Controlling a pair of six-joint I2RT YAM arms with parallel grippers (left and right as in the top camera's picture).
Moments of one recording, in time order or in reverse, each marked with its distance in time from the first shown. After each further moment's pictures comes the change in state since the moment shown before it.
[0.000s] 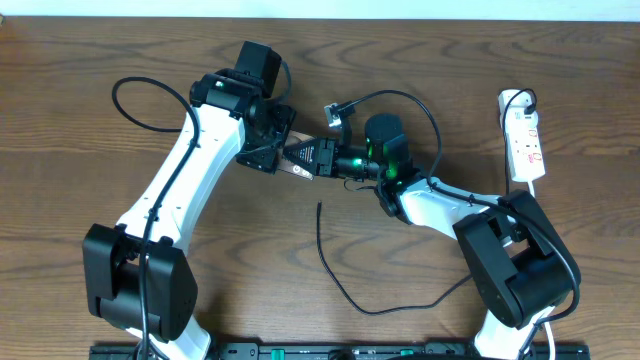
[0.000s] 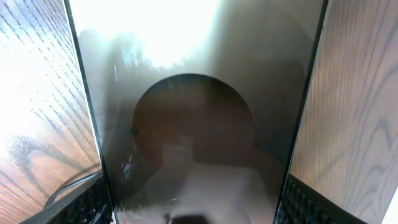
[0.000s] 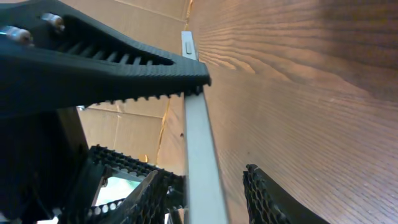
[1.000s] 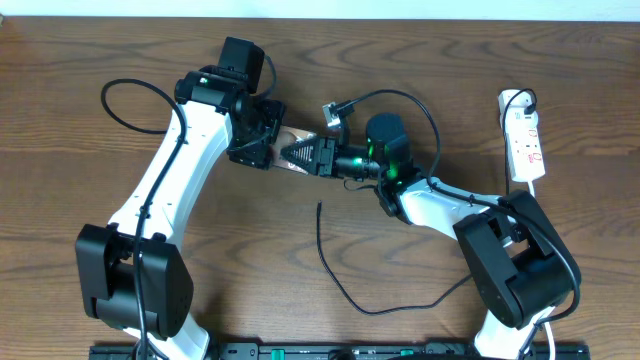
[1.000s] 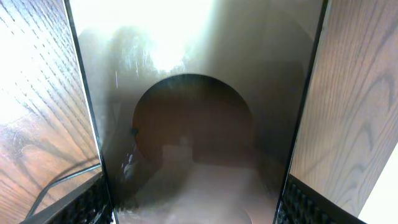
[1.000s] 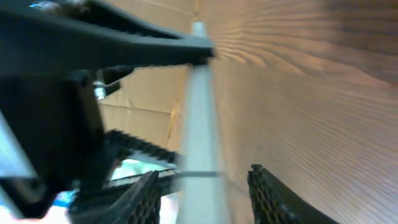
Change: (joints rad) left arm 0.057 0.000 0.000 0.005 0.071 0.000; right arm 0.000 0.000 0.000 0.014 -0.032 0.034
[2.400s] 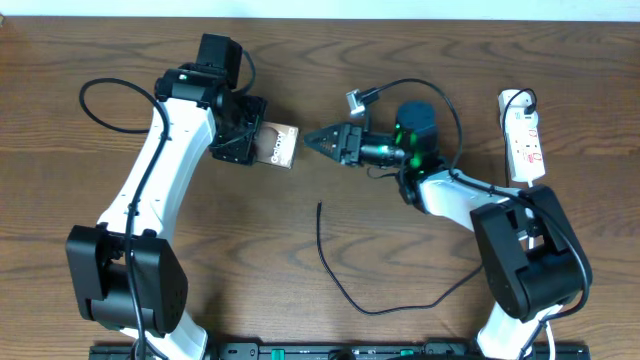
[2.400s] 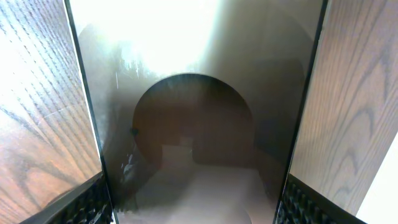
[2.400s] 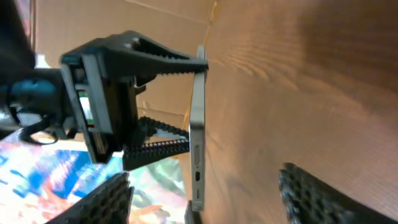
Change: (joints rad) left arm 0.074 0.000 0.000 0.001 -0.033 0.026; right arm -0.125 0.000 0.000 0.071 -0.150 0.050
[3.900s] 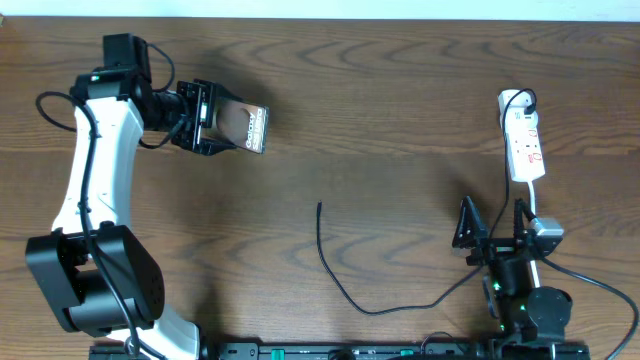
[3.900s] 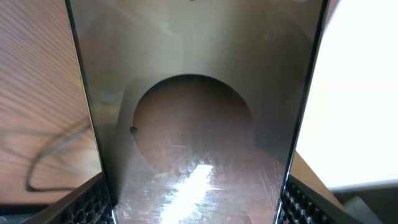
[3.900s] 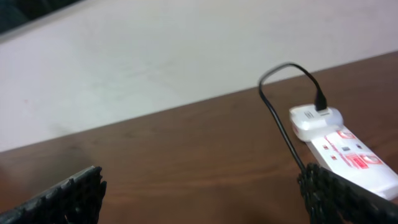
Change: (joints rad) left arm 0.299 0.000 0.000 -0.009 0.560 0.365; right arm -0.444 -1.873 -0.853 -0.808 0.823 -0.756
